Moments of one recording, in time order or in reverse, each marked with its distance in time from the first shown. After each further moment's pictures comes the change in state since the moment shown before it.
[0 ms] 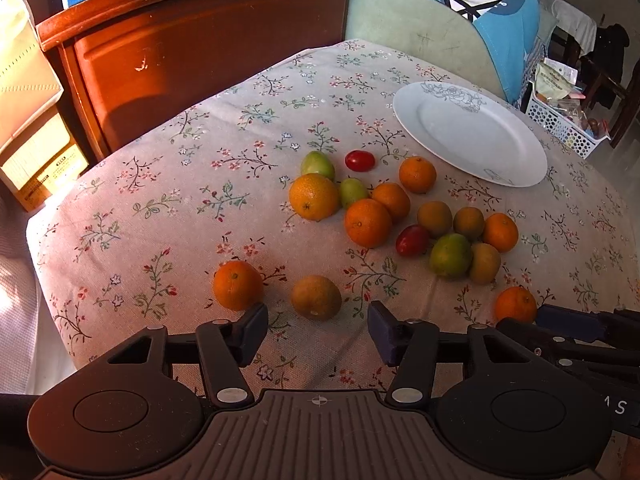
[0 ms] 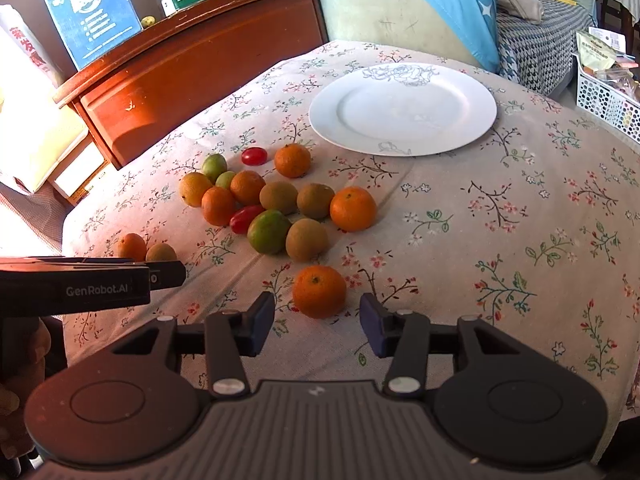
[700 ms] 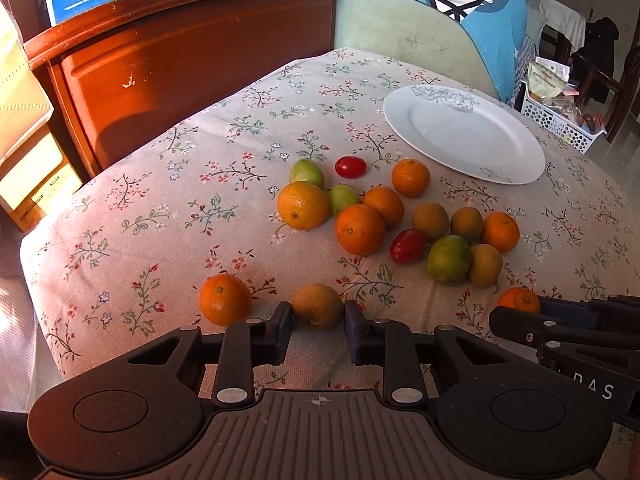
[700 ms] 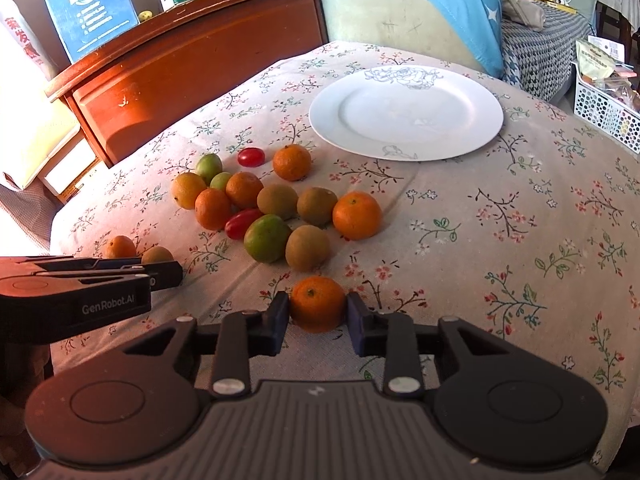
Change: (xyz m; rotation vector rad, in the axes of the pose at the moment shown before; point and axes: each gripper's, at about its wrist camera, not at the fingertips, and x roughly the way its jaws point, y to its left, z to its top) left arm 0.007 -0.008 -0.003 0.044 -0.052 0.002; right arm 0.012 0.007 0.002 -0.020 -0.015 -0.031
